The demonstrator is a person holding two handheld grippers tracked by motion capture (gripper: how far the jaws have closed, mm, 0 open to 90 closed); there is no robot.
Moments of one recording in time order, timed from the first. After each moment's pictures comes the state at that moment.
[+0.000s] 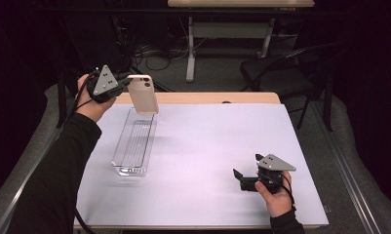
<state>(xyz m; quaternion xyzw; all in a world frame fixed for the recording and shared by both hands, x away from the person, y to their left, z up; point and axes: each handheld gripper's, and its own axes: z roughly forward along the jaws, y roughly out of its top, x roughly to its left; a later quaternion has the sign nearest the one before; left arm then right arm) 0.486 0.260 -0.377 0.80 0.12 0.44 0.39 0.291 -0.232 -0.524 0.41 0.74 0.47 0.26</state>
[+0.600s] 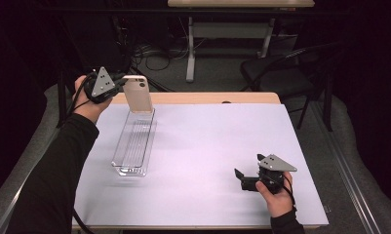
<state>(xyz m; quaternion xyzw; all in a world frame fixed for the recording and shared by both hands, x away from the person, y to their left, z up) 0.493 0.271 -0.388 0.79 0.12 0.46 0.38 0.289 -0.234 -0.524 0.42 0.73 0.46 0.27</state>
